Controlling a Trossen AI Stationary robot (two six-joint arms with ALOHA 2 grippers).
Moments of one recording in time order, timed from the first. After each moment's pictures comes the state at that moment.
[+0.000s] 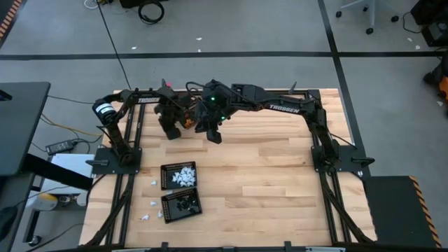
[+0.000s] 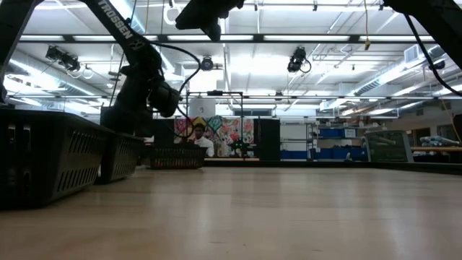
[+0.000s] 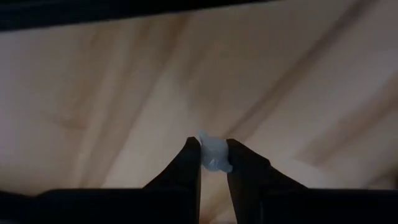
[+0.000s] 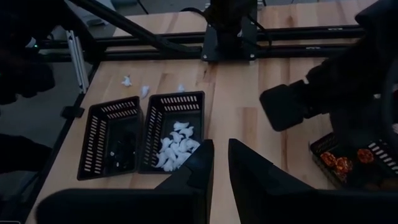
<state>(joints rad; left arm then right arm) 0.70 1.76 1.04 -1.11 -0.01 0.20 -0.16 2.09 2.24 -0.86 -0.36 -0.08</state>
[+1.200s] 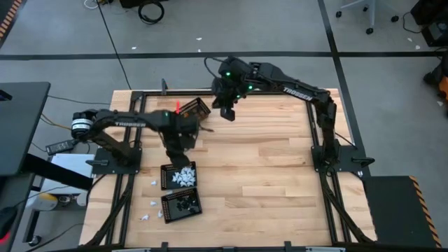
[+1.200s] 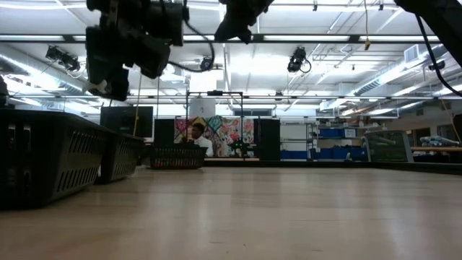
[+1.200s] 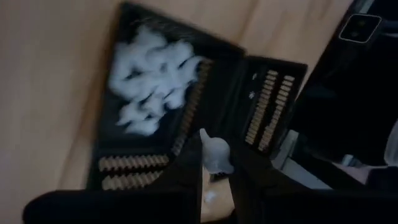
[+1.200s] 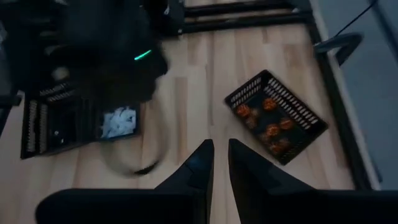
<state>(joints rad) 0.15 1.47 1.07 -1.10 0.59 -0.31 -0.32 1.98 2.24 -1.05 -0.28 -0.16</state>
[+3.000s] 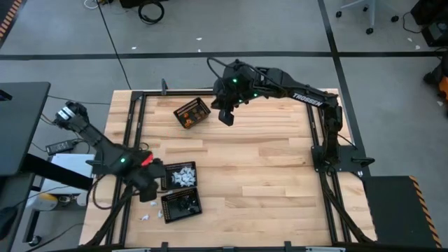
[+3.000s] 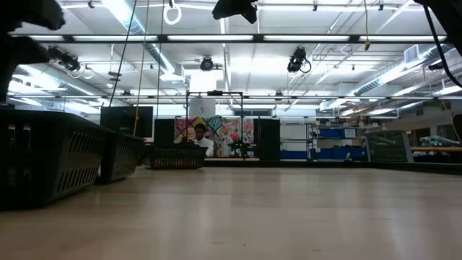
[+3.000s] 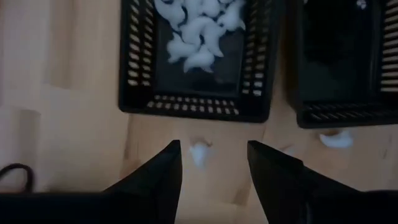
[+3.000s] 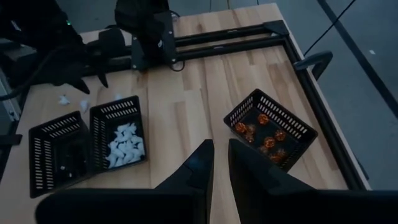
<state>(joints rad) -0.71 1.12 0.83 -1.10 -0.18 -0.90 -0.21 1.91 2.24 -1.01 -0.10 0.00</state>
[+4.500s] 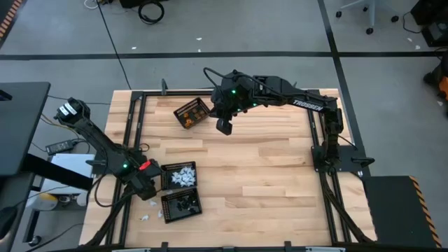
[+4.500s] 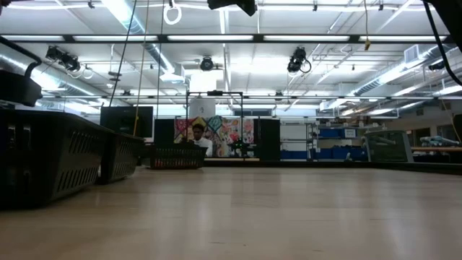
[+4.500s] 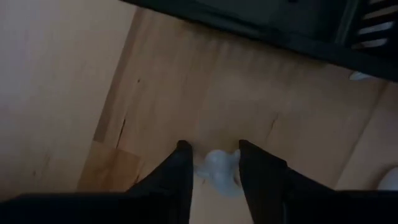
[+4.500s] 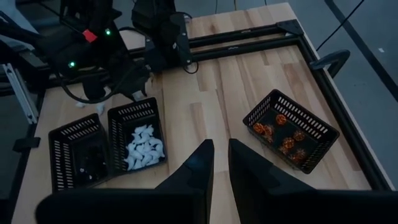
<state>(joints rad) -0.81 1.07 0.38 -0.73 -0.15 -1.19 -0.13 1.91 2.24 -1.00 -0.04 0.07</state>
